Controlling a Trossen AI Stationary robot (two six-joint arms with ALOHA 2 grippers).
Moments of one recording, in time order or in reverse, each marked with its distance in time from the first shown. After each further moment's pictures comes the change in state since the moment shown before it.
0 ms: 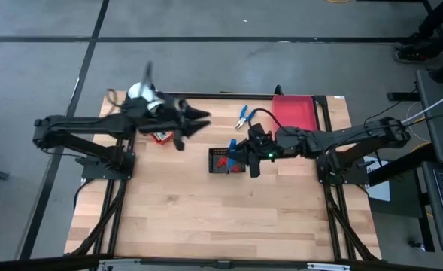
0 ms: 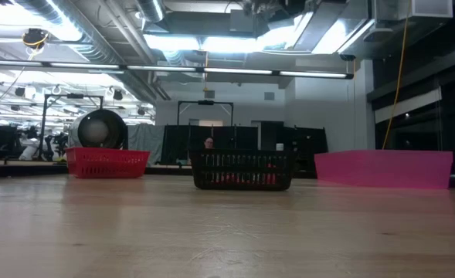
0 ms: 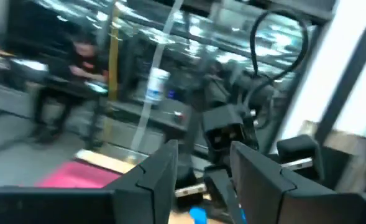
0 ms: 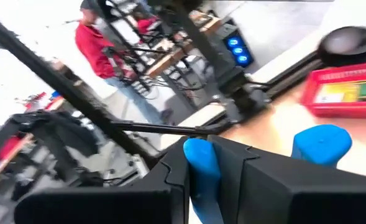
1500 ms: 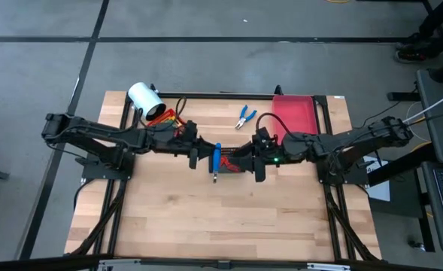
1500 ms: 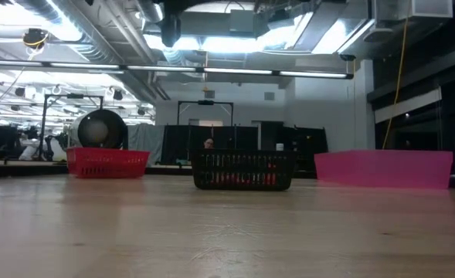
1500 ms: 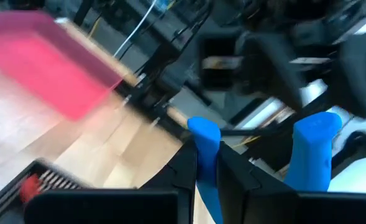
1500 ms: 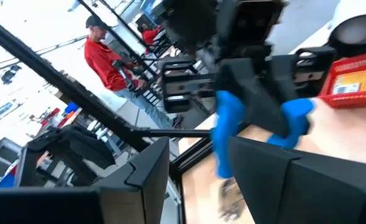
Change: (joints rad) left arm -0.128 0.137 -0.176 0.055 -0.037 -0.421; right arm 0.082 -0.031 0.000 -0.004 0.083 0.092
